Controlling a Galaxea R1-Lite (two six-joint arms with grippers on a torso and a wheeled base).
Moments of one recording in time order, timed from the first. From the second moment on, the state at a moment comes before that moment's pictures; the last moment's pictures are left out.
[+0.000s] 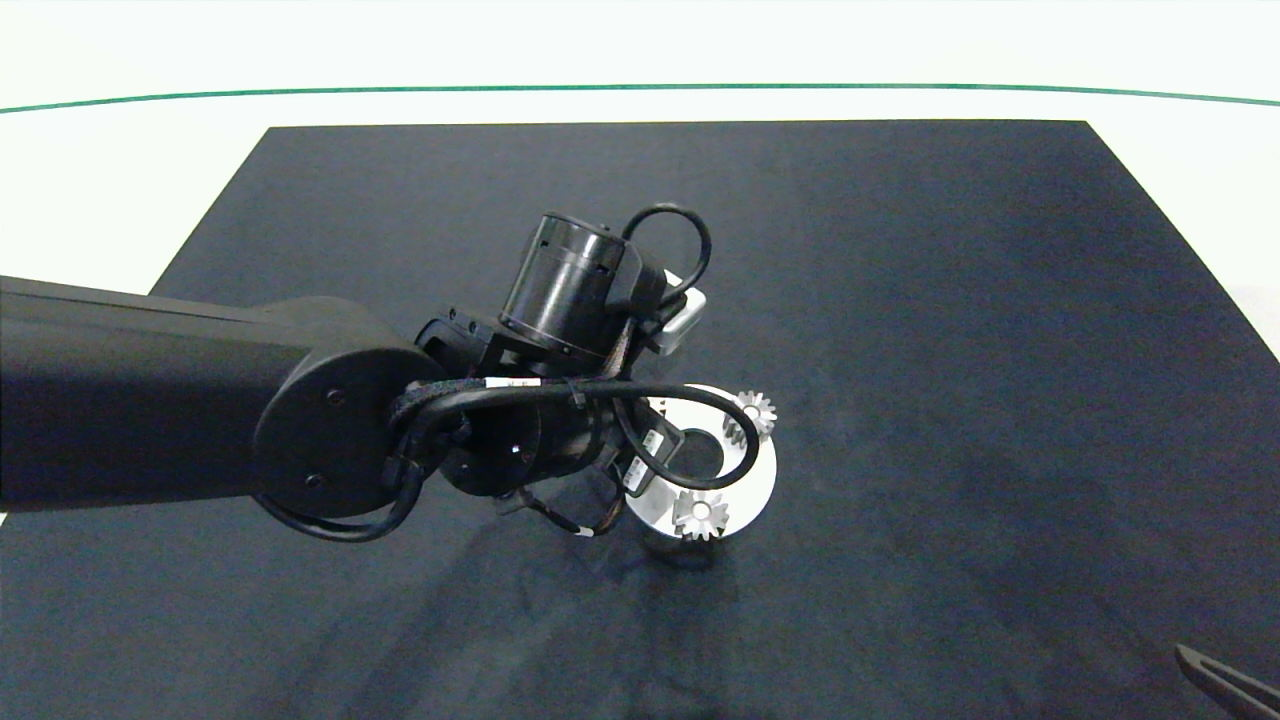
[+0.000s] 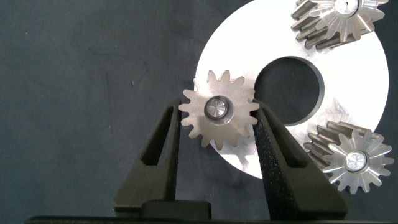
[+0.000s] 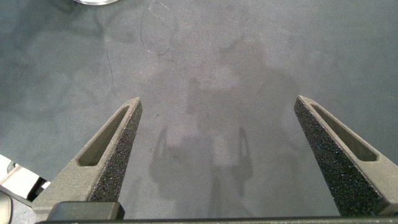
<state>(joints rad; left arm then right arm) -0.80 1.83 -1.35 0.11 0.33 0.20 0.53 0.74 -0.54 0.12 -0.18 -0.21</state>
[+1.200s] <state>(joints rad) -0.80 1.82 -1.34 0.11 0.33 0.19 0.53 0.74 -0.54 0.12 -0.18 -0.21</state>
